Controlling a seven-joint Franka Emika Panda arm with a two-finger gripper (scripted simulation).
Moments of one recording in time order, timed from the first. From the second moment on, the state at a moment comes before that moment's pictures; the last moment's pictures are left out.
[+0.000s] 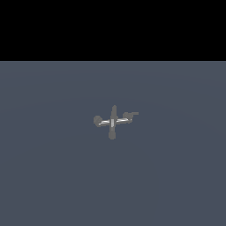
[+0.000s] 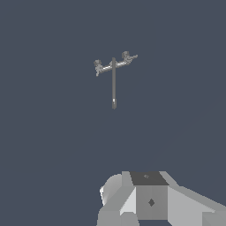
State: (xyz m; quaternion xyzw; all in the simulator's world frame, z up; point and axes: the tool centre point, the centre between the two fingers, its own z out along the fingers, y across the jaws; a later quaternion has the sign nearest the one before) arm -0.258 -0.013 0.512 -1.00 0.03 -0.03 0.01
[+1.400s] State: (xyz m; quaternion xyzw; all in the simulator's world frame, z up) arm -0.159 0.018 0.396 -0.98 0.20 -0.02 0.01
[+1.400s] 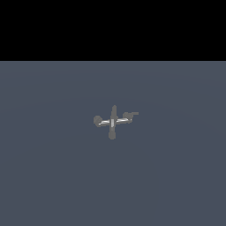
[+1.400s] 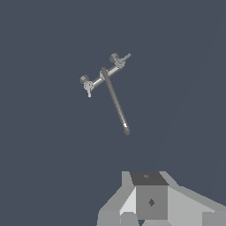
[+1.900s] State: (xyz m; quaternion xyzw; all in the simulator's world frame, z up) arm -0.097 0.020 0.327 -0.96 0.29 -0.02 0.01
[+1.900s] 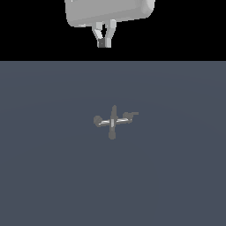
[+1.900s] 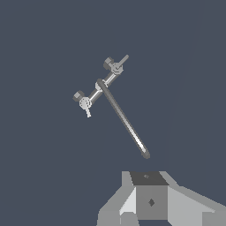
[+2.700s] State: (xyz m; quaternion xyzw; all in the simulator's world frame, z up) arm -0.008 0.000 0.225 -0.90 0.43 -0.01 0.00
